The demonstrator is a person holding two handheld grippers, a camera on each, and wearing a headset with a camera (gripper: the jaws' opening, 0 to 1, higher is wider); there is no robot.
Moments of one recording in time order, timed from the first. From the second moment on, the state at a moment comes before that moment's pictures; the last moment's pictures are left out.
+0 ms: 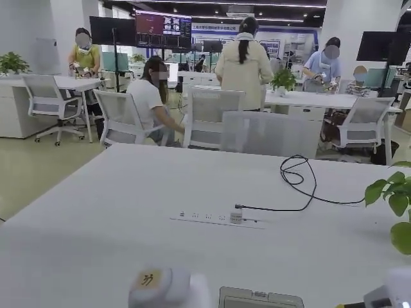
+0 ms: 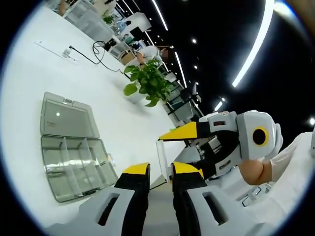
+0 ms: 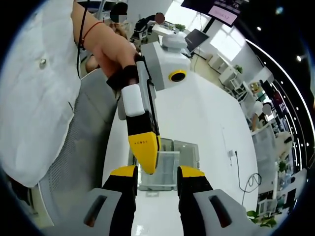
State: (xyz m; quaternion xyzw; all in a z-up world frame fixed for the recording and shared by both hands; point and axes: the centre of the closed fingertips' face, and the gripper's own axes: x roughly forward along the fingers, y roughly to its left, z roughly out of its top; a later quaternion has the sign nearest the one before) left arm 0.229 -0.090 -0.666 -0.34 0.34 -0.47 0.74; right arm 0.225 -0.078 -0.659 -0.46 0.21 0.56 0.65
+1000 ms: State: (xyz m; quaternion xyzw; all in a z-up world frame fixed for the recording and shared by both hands) left arm 0.228 -0.094 -0.666 -0.35 0.34 -0.46 0.75; right arm 0.225 -0.078 -0.661 -0.48 0.21 0.56 0.64
